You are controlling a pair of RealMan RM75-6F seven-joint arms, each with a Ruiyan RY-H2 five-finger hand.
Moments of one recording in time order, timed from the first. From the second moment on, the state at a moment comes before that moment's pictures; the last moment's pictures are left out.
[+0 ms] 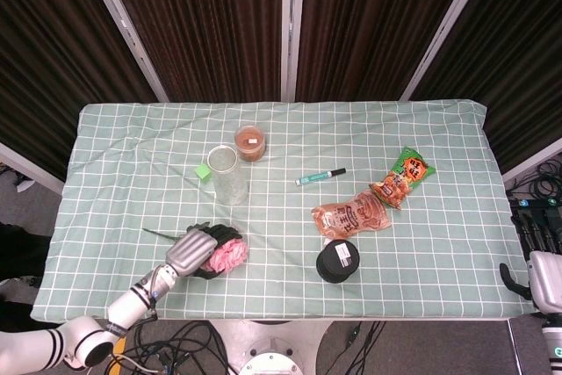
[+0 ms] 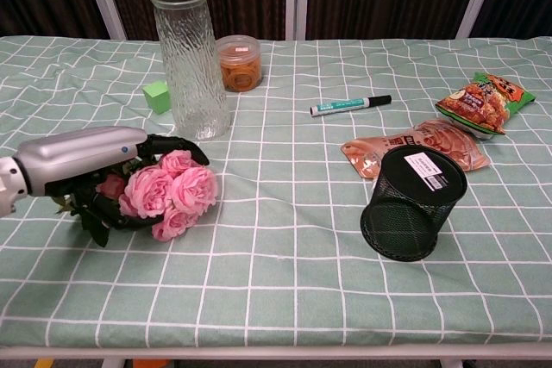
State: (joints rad) left arm -0.59 -1.54 0.02 -1.47 1.53 0.97 -0.08; right arm 0.04 -1.06 0.06 -1.59 -1.38 1.38 0.05
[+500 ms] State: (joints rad) left arm -0.59 -1.48 0.02 -1.51 1.52 1.00 -0.06; right arm 0.04 -1.05 0.06 -1.59 -1.37 1.37 0.06
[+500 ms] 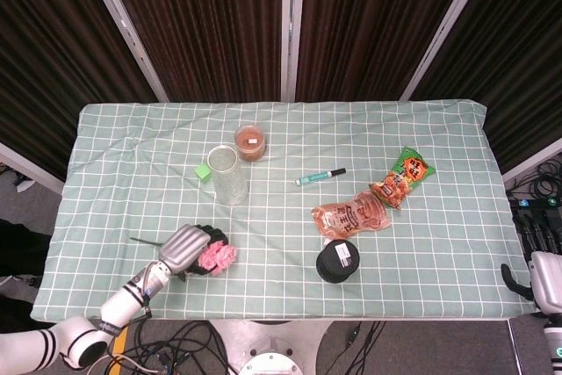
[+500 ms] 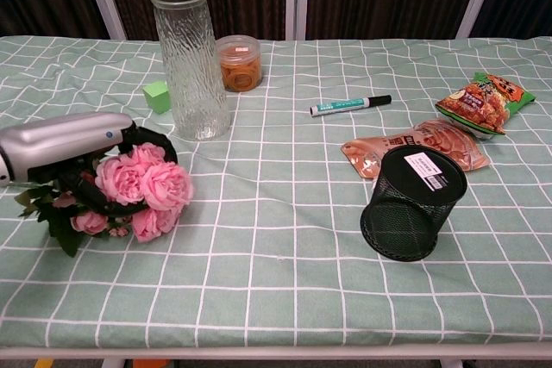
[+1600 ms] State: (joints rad) left arm -0.53 -1.38 -0.31 -1.41 1.51 1.52 -0.01; right arm 0.04 -1.04 0.06 -1.60 -1.38 1.37 0.08
